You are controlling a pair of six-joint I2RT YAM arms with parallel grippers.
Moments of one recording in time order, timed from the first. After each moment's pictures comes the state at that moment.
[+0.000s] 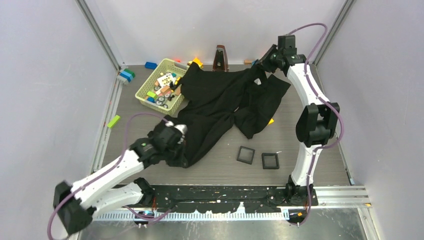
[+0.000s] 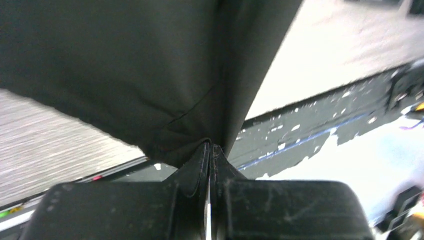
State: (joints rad) left arm -0.72 0.86 0.73 -0.86 0.08 -0.69; right arm 0.11 1.96 1.92 -0.53 -0.15 0.77
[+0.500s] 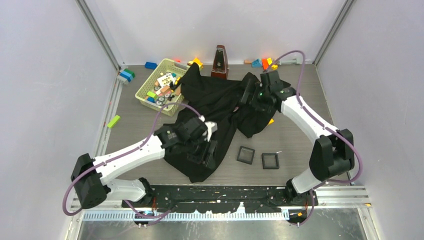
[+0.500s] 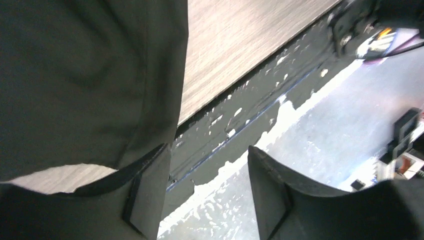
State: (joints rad) left arm -0.98 1.22 0.94 -0.76 0.21 -0.60; right arm 0.28 1.58 1.31 -0.55 -0.07 0.63
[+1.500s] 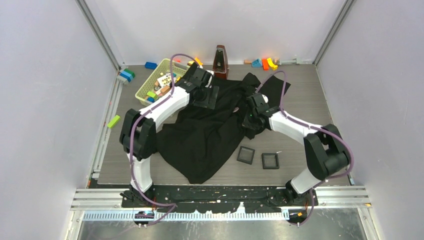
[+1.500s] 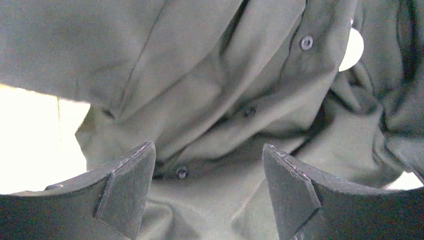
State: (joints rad) left arm -0.57 1.89 1.59 -0.65 -0.08 -0.27; right arm 0.47 1.61 0.98 -0.32 0.07 0.71
